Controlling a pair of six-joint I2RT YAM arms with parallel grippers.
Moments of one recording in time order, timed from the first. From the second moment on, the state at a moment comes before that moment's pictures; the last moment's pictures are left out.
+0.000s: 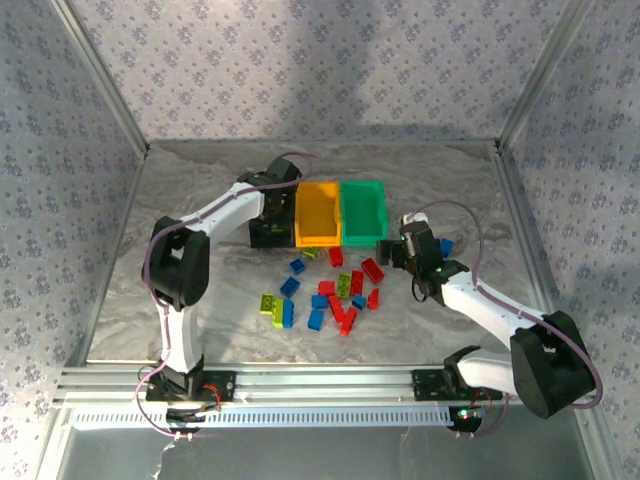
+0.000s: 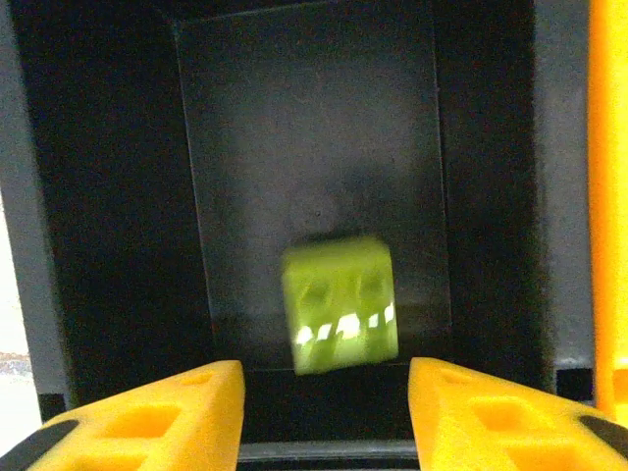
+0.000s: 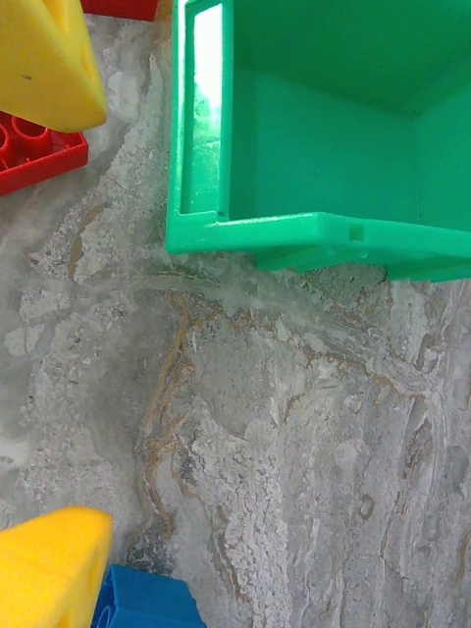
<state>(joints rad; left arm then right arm) -0.52 1.95 1.56 -0.87 -0.22 -0.40 0.45 1.21 0.59 -0.11 0.28 0.30</state>
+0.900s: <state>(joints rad) -0.64 1.27 0.73 -0.51 -0.19 -0.55 0.54 1.28 0.56 -0.09 0.13 0.35</state>
